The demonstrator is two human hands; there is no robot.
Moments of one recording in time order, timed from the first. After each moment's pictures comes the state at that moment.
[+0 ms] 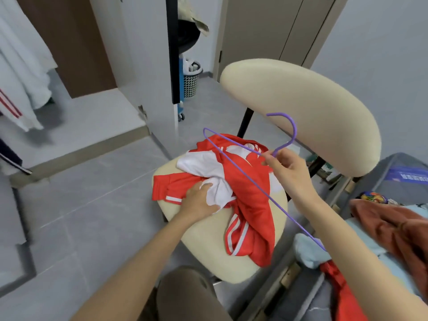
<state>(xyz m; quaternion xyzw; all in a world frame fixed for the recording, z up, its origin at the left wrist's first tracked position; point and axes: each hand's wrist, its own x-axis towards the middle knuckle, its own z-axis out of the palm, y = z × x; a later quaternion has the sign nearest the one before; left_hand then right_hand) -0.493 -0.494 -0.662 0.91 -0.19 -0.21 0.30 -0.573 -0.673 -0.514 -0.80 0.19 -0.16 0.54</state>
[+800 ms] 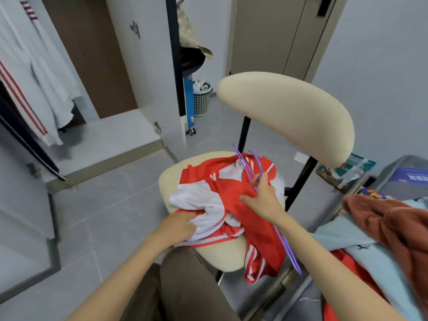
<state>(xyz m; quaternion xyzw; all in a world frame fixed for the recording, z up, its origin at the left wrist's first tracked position) -0.582 -0.445 -0.633 0.93 -0.20 -0.23 0.22 -0.615 -0.691 -0.603 -0.91 0.12 -0.07 0.39</state>
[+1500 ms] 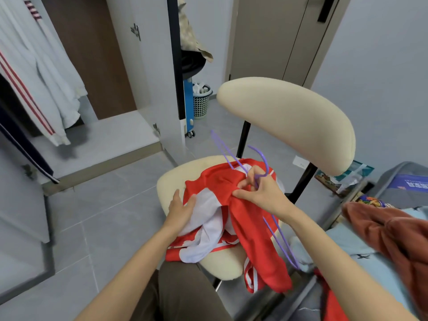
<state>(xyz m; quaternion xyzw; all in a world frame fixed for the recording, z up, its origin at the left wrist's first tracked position) -0.550 -0.472 -0.640 0.83 0.06 -0.17 0.53 -0.603 -0.691 -0.554 -0.83 0.01 -0.05 0.55</state>
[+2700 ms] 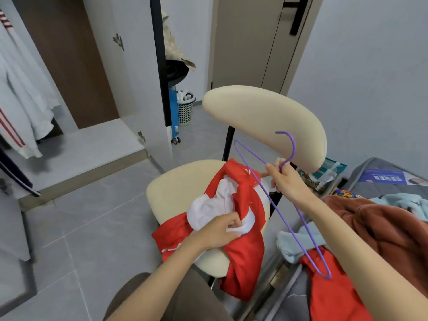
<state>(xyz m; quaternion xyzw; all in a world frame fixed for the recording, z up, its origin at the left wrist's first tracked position) -0.605 -0.538 -0.622 0.78 -0.38 -0.25 0.43 -0.637 -0.737 -0.509 -0.86 0.16 -0.11 0.47</state>
